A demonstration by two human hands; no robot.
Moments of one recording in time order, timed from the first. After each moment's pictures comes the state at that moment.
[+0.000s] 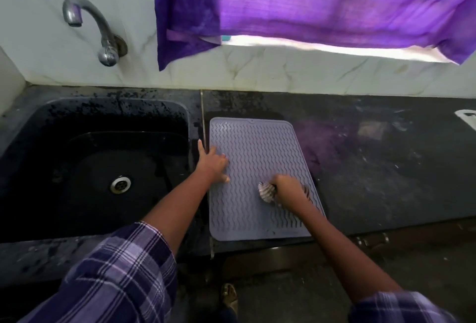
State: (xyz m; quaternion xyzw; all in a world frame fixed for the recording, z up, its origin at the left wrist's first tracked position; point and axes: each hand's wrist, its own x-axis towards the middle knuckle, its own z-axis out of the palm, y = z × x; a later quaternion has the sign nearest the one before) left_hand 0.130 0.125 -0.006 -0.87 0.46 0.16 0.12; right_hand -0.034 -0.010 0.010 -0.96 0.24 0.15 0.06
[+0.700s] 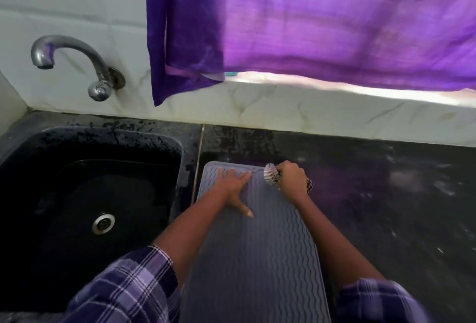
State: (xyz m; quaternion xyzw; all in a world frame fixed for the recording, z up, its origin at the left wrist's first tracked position) left_hand 0.201 0.001 -0.014 -0.87 0.43 0.23 0.02; right_hand 0.120 -0.162 0.008 -0.97 0.25 -0.02 0.08
